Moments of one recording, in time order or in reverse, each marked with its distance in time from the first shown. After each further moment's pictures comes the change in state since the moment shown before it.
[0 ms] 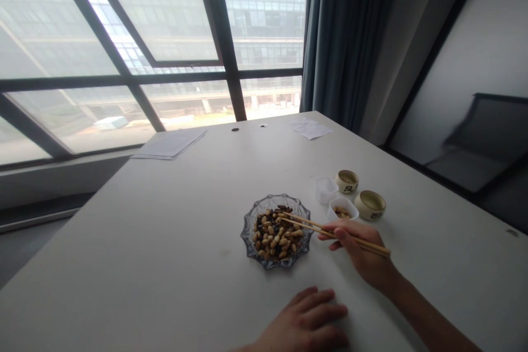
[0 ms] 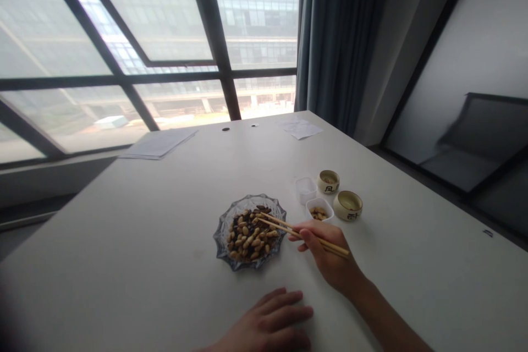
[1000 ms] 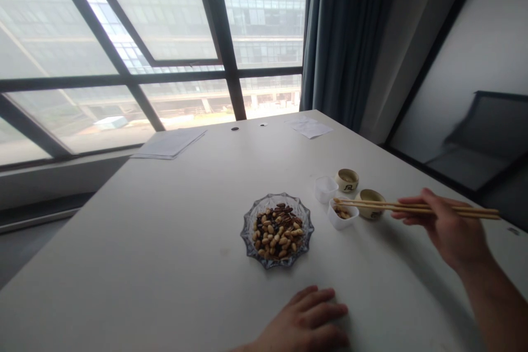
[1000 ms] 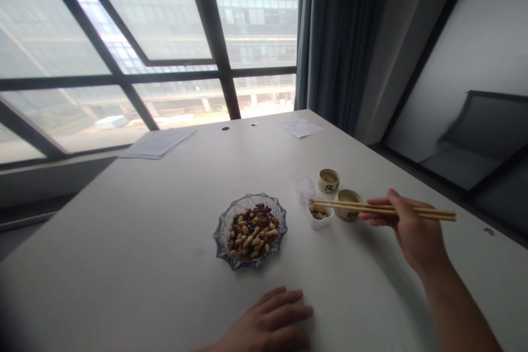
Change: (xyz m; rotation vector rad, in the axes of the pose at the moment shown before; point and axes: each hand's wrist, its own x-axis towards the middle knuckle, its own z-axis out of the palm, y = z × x) left_hand 0.001 0.002 -0.007 -0.014 -0.007 -0.014; right_hand 0.011 -0.036 -0.116 0.078 0.663 0.236
